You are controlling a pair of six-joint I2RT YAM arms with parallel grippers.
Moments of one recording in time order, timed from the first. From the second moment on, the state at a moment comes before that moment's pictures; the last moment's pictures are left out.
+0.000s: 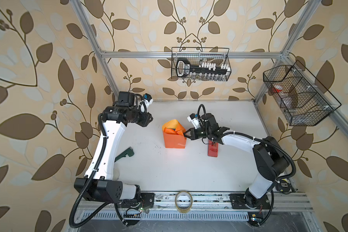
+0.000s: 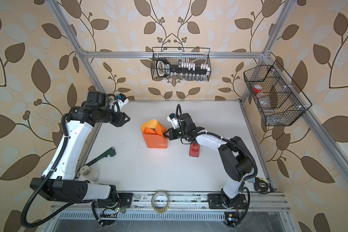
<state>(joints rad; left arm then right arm) -0.05 1.38 1.50 -1.10 0.31 0.26 0.56 1.75 1.11 0.01 -0.60 0.43</state>
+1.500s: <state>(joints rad) -0.22 1.63 1.27 -0.81 0.65 -0.11 0.57 1.77 1.17 -0.09 -0.59 0.38</state>
